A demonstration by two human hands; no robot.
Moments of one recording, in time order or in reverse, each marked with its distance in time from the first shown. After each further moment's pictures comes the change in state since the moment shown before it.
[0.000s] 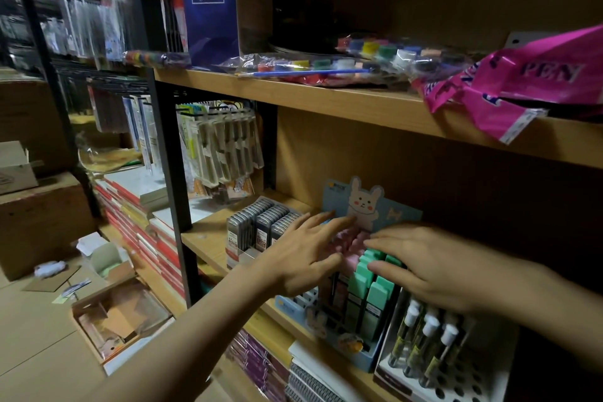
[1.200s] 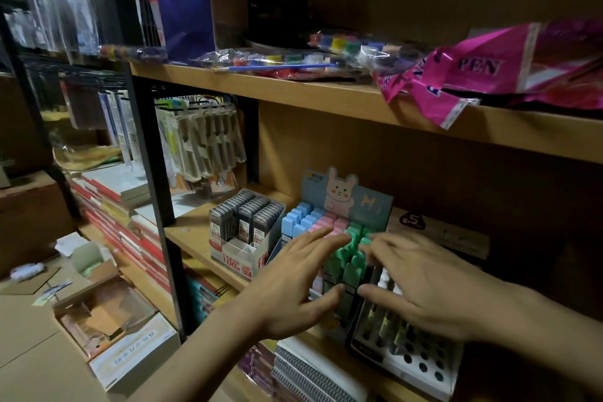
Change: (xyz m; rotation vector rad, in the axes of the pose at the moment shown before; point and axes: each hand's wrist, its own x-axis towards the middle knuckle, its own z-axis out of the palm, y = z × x) left_hand -0.044 0.048 0.019 -0.041 0.079 0.040; right_hand -0.051 -0.020 0.005 -0.072 -0.086 0.137
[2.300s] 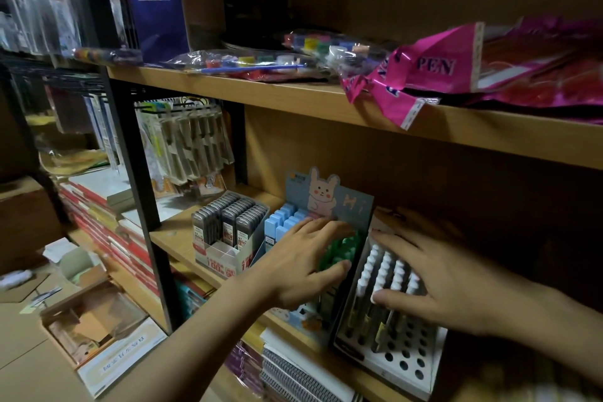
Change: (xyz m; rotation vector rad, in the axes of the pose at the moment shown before) left_hand 0.049 0.006 0.007 -0.008 -0.045 0.031; right_hand -0.023 0.040 0.005 0.035 0.030 0.097
